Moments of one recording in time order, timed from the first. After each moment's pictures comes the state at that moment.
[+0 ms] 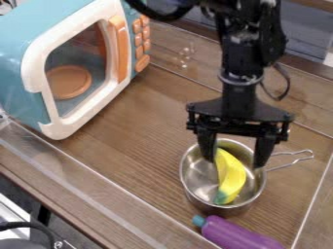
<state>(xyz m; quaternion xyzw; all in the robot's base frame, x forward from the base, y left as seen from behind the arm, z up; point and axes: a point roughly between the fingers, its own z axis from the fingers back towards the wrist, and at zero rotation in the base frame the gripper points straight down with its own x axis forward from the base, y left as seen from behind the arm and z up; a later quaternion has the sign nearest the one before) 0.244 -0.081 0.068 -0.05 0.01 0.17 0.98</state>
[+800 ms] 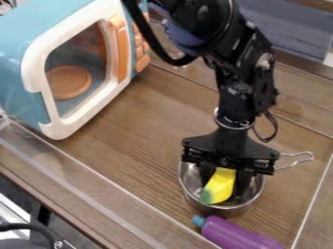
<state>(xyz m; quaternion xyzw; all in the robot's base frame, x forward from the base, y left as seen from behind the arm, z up) 0.235 -0.081 0.026 -0.02 0.03 0.18 0.98</state>
